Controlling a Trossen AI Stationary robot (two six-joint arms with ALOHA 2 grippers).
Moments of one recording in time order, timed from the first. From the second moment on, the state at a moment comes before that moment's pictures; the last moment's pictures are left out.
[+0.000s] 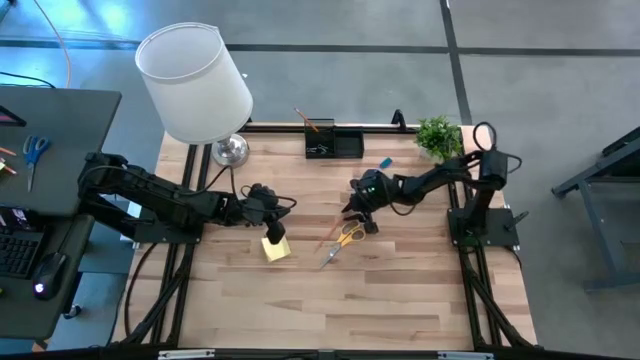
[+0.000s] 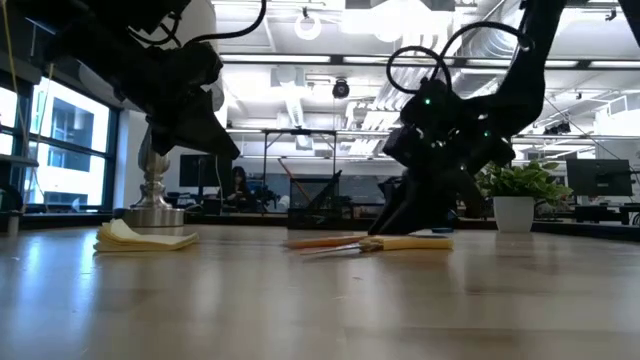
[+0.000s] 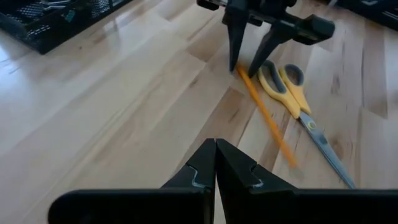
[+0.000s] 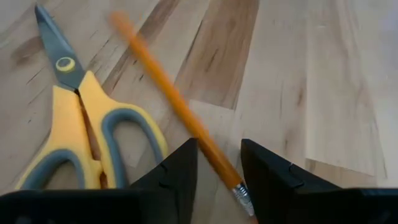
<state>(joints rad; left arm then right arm) -0.03 1.25 0.49 0.09 -0.41 -0.54 -0.26 1.82 0.61 0.49 -0.40 -0.40</state>
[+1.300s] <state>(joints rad) -0.03 1.25 0.49 0.18 -0.38 -0.39 -0.19 1.73 0.60 0.47 -0.28 -0.30</state>
